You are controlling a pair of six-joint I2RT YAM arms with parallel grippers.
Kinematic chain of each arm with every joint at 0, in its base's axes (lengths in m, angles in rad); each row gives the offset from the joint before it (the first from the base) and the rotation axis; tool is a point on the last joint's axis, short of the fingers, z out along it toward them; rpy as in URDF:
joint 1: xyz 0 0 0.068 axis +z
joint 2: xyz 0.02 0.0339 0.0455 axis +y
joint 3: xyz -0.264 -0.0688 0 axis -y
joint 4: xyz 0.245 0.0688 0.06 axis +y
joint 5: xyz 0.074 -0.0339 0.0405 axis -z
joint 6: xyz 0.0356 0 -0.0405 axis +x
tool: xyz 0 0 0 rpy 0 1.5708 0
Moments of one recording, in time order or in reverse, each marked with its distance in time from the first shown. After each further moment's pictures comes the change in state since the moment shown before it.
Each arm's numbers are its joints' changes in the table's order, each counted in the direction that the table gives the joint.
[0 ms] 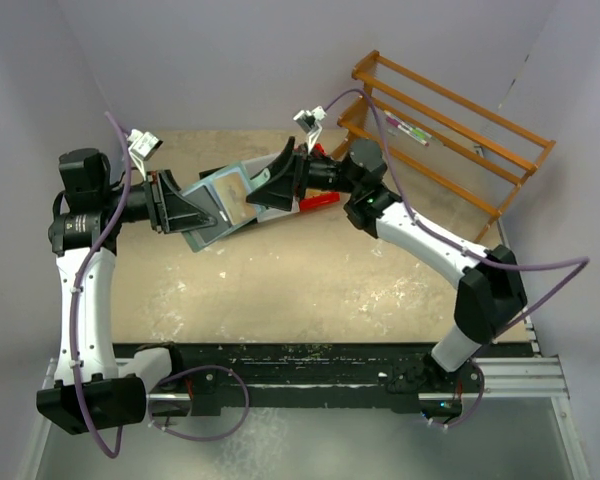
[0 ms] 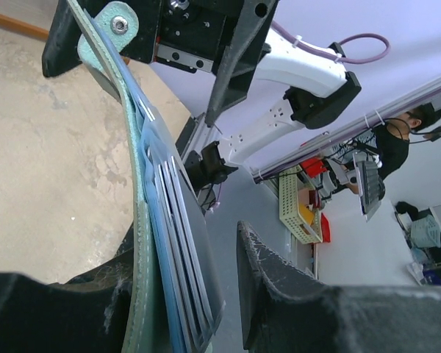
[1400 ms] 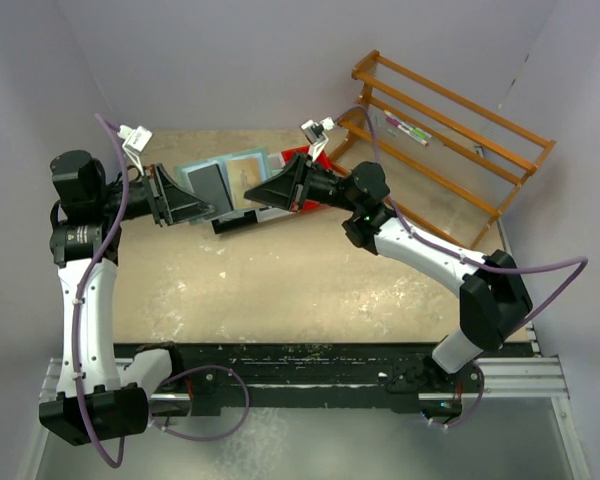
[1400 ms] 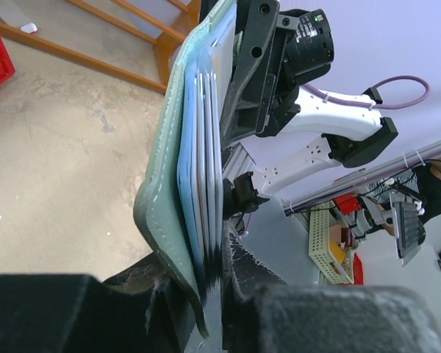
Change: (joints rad) left arm 0.005 -0.059 -0.060 -0.245 -0.150 -0.205; right arm 0.056 -0.019 -0.143 -0.330 0.101 0.298
